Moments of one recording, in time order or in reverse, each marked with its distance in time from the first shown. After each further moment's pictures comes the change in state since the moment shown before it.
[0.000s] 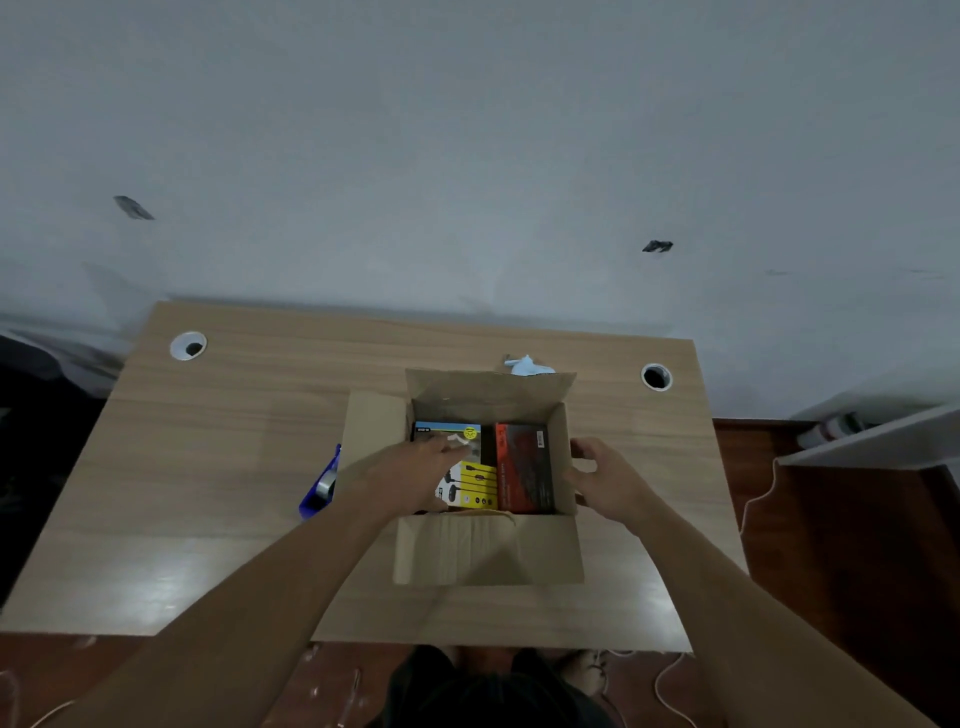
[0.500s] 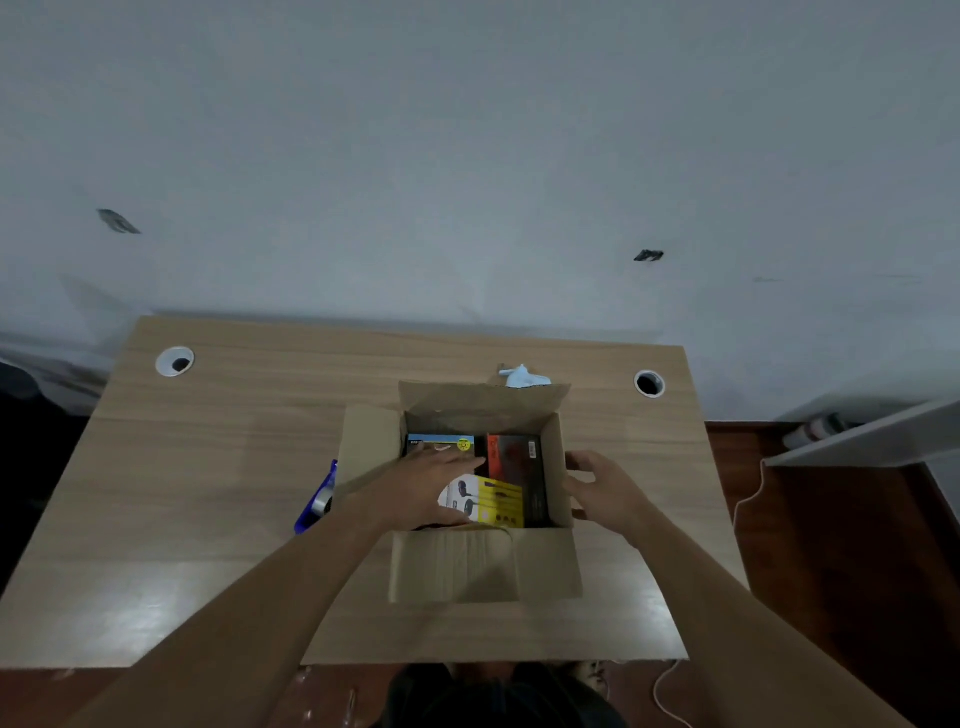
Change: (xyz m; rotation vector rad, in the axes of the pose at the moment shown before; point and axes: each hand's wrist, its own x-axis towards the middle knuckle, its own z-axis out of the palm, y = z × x) left_hand 0.000 -0.005 -0.005 -0.200 0.019 0.119; right_hand -0.002 -0.008 0.011 0.162 0.015 0.085
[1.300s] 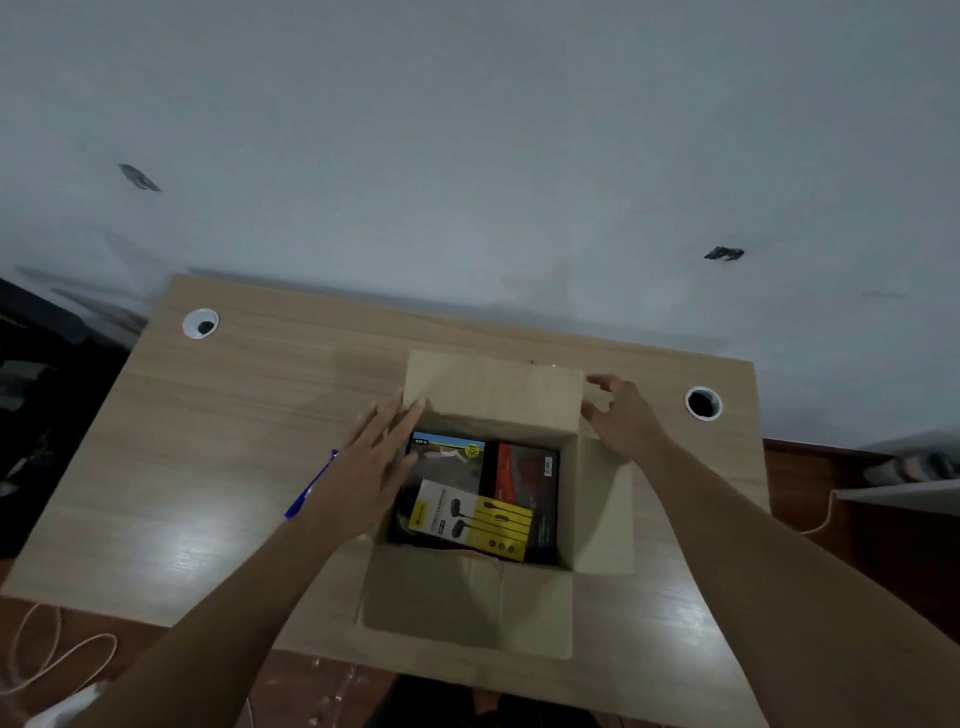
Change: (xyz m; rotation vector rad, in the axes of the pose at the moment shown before) left_hand -0.012 -0.037 0.016 -0.039 0.533 -0.255; right_hand 0.155 -0.063 -0.036 -0.542 0.035 -0.208
